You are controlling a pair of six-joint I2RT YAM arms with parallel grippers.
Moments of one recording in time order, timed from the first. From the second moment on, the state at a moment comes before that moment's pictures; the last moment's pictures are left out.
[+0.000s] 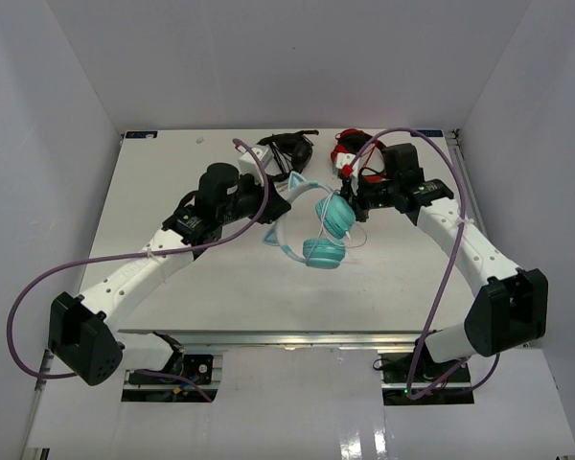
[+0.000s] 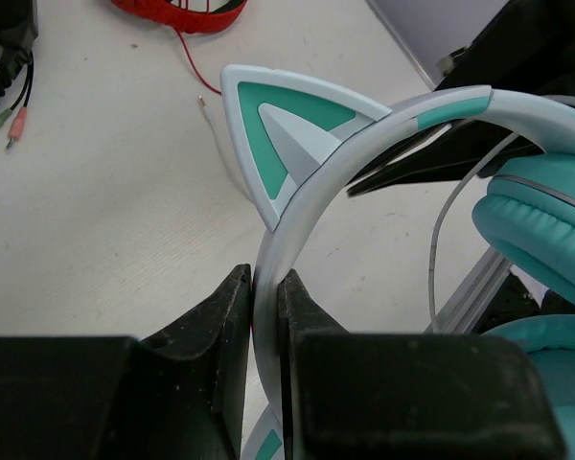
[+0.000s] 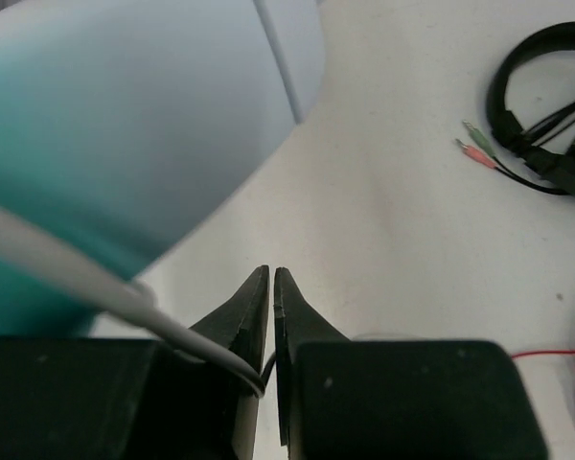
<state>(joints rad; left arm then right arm) -0.61 1.29 1.09 -0.15 0.26 -0.32 0.37 1.41 1.23 -0.52 -0.86 -0.68</state>
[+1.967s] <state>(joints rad) -0.61 1.29 1.41 -0.05 -0.05 -0.84 0.34 1.57 0.93 0.14 -1.29 -0.02</state>
